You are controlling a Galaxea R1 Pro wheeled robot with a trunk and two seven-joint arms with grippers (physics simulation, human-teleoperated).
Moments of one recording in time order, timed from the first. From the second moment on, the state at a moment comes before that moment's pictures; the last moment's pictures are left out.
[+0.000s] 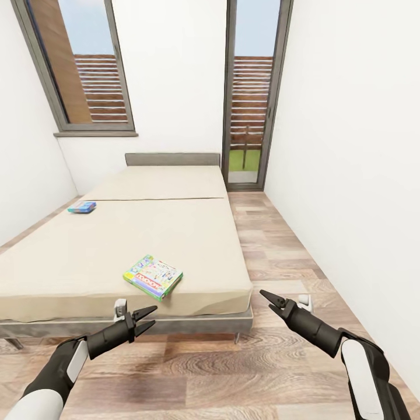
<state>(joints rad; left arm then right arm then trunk) -0.56 0.12 0.43 -0.62 0.19 0.79 -1.21 -0.25 0.05 -0.33 -1.52 -0.68 0.98 0.50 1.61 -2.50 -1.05</state>
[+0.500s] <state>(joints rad) -0.56 0.12 0.43 -0.62 0.19 0.79 -1.21 -0.25 0.05 -0.33 -1.52 -0.68 0.98 0.50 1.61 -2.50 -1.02</state>
